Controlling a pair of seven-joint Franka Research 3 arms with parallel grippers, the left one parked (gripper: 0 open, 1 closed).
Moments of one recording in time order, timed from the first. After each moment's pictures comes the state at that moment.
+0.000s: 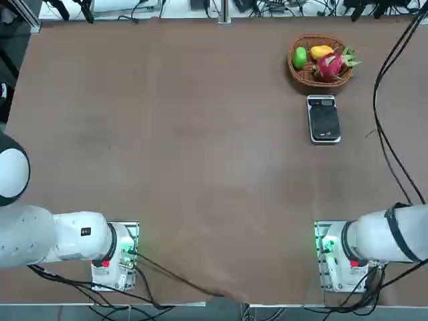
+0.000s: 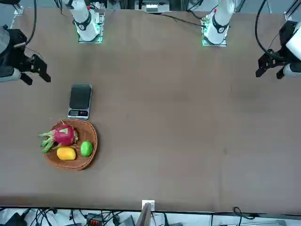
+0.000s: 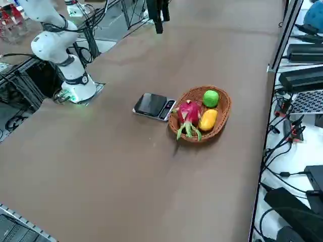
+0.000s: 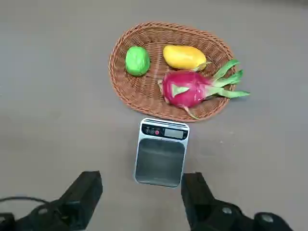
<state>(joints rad) 0.05 -0.04 -0.02 -1.69 0.04 1.70 -0.08</state>
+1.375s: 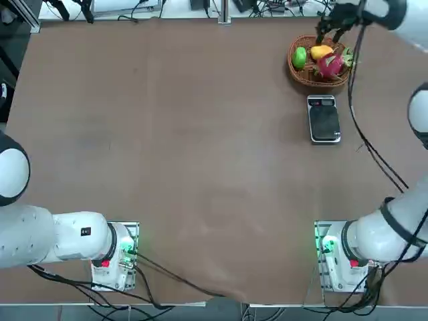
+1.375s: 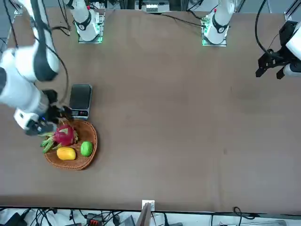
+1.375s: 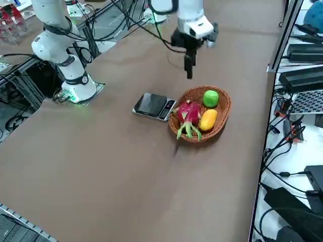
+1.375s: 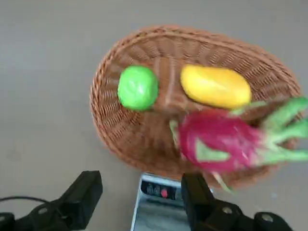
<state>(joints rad) 0.10 0.36 -0.01 -1.68 0.04 2.08 -0.08</state>
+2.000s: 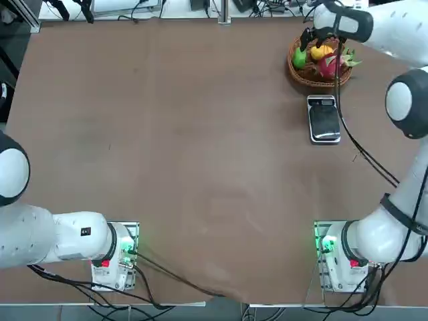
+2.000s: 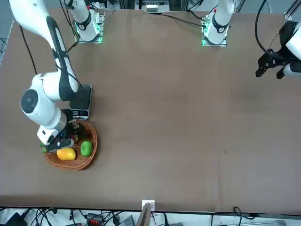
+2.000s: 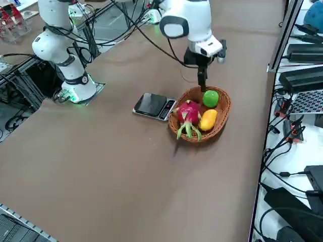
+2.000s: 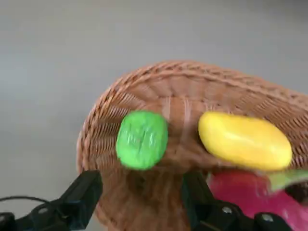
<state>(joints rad) 0.13 0.55 -0.01 -1.64 0.04 2.33 -0.10</state>
